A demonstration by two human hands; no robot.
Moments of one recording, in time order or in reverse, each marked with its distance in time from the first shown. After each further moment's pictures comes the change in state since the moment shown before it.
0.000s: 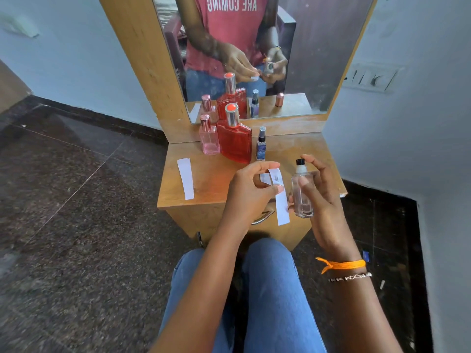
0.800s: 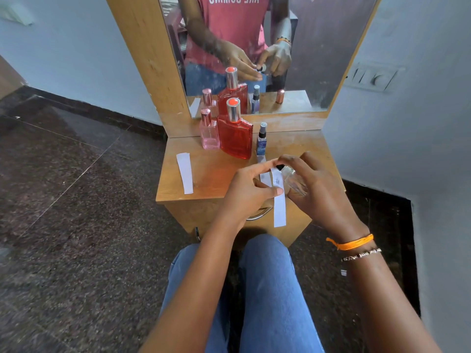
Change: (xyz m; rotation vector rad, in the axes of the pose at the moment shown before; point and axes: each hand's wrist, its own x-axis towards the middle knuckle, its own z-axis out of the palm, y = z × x) left_hand 0.003 -0.006 -0.004 -0.015 -0.120 -0.097; right_hand 0.021 -0.021 -0.005 -1.115 -0.206 -0.370
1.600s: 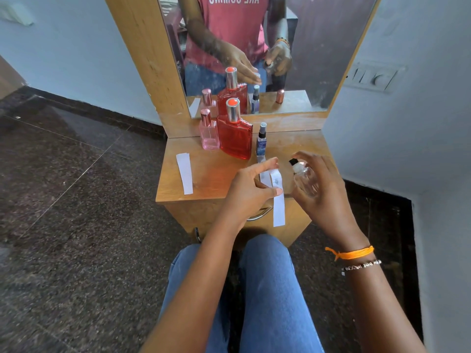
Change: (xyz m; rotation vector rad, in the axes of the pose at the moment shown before) left_hand 0.006 -0.006 0.001 0.040 -0.012 0.034; right_hand -0.011 0.004 0.006 0.259 0.182 0.095
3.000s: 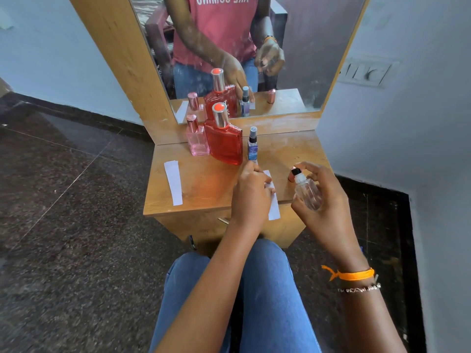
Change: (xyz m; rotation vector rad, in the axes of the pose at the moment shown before) left_hand 0.029 -0.009 0.031 0.605 0.281 0.199; right_hand -0.012 0.003 0.000 0.233 0.070 0.141
